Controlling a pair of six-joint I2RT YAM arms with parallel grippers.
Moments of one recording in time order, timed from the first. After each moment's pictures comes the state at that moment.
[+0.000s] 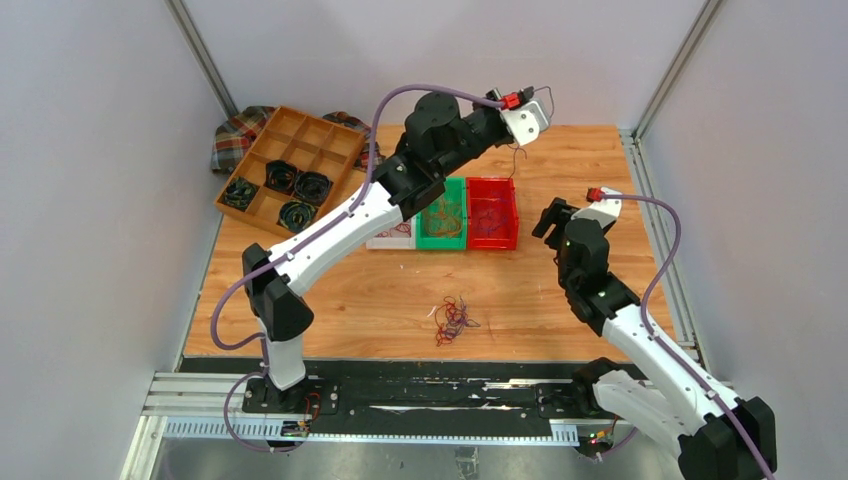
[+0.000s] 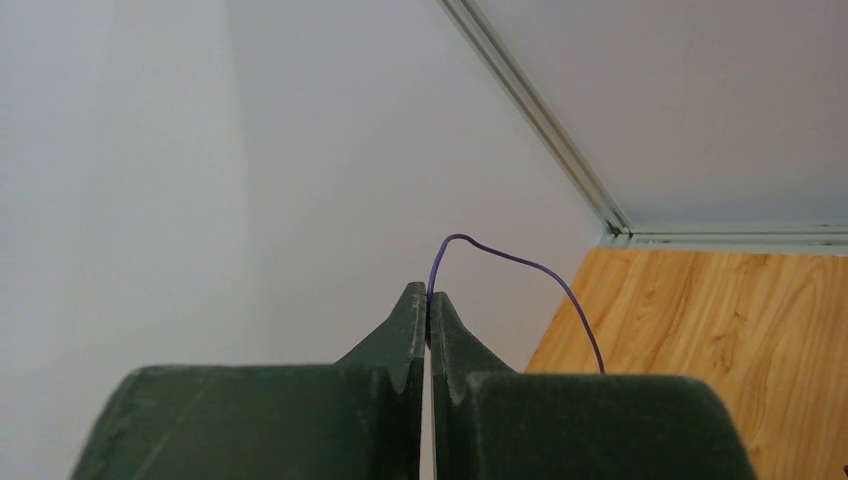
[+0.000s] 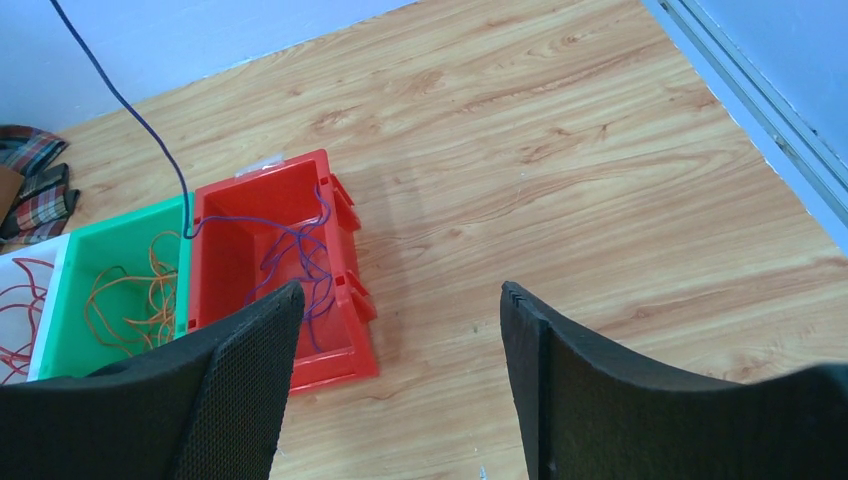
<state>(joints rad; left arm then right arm) -0.89 1.84 1.97 0.12 0.09 0.71 0.44 0.87 0.59 0.05 0.60 0.35</state>
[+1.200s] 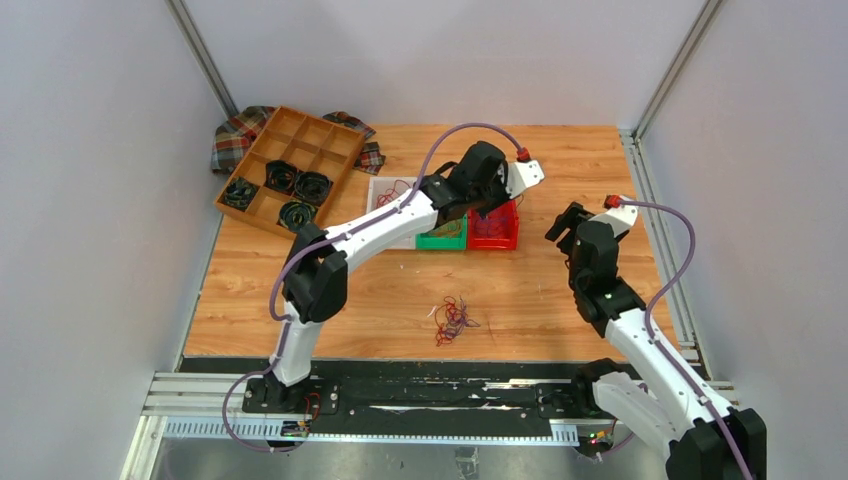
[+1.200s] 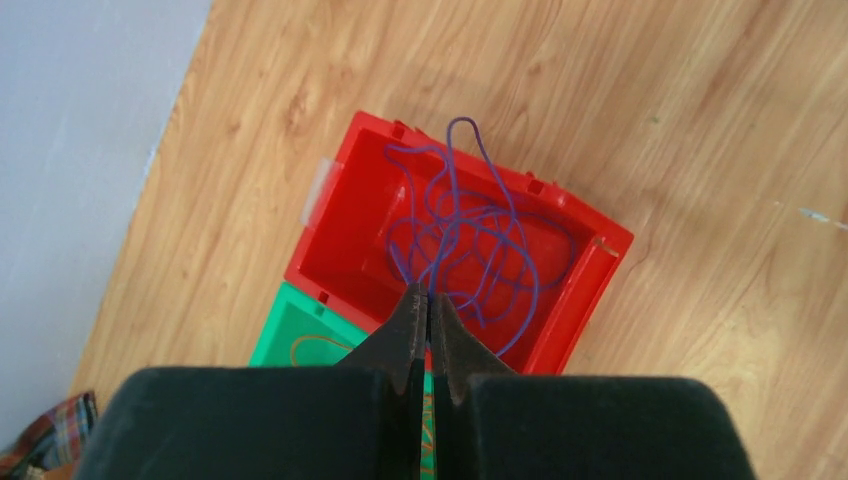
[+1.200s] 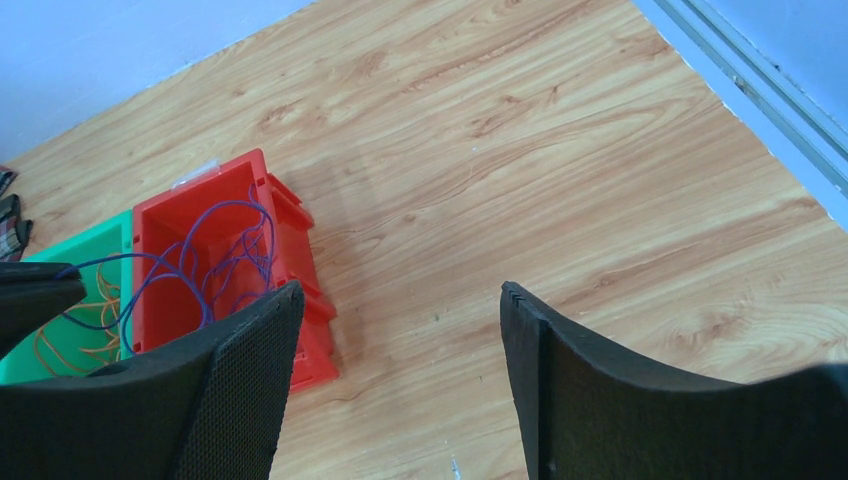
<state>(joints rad) -0.87 2.05 1.87 -0.37 -0.01 0.44 0.31 0.84 0.54 0.02 0.55 0.43</state>
